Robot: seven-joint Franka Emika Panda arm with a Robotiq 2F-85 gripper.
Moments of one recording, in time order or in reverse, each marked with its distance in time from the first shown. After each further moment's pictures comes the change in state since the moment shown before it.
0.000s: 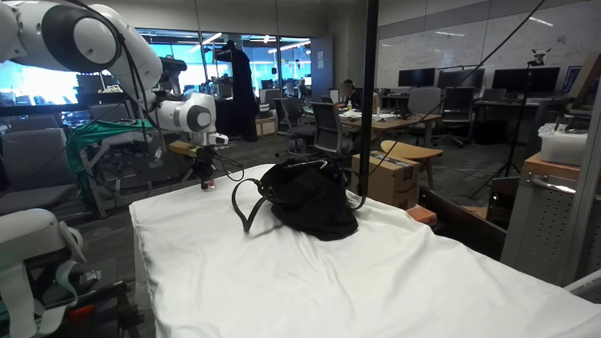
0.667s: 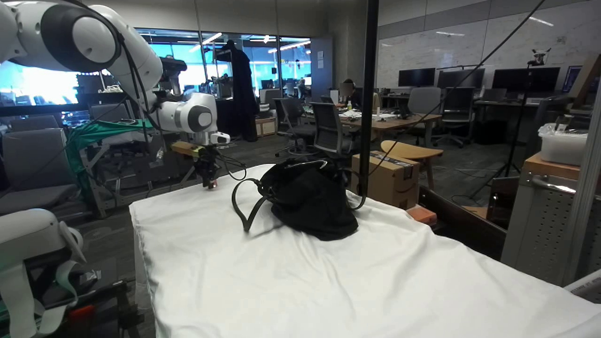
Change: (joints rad) arm 0.013 0.001 -0.025 0.000 0.000 0.046 0.005
